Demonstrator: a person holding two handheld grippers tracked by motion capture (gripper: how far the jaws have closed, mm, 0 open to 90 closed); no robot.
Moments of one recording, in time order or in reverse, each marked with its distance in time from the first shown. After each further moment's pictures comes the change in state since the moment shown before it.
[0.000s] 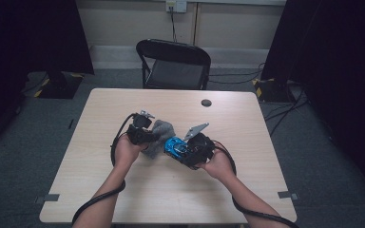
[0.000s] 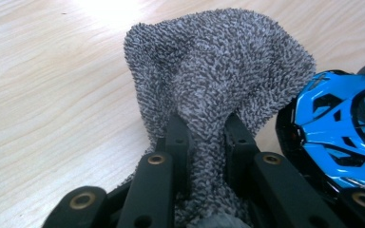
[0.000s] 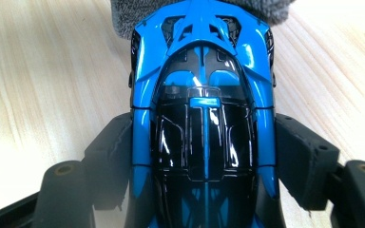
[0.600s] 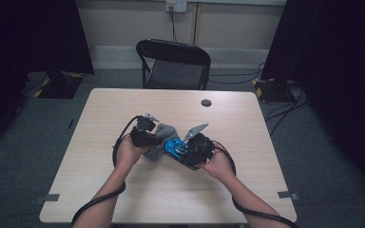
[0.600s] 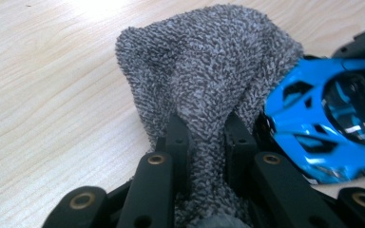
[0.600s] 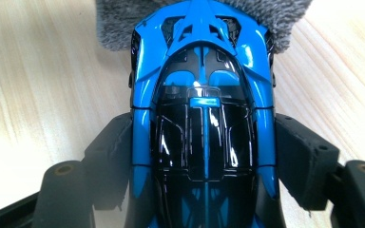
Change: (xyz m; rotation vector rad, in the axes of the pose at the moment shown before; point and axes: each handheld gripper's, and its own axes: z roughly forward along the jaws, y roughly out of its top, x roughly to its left) left arm -0.008 -0.002 0.004 0.044 -0.049 0.047; right arm -0.002 -0.002 0.004 0.016 0.003 0.009
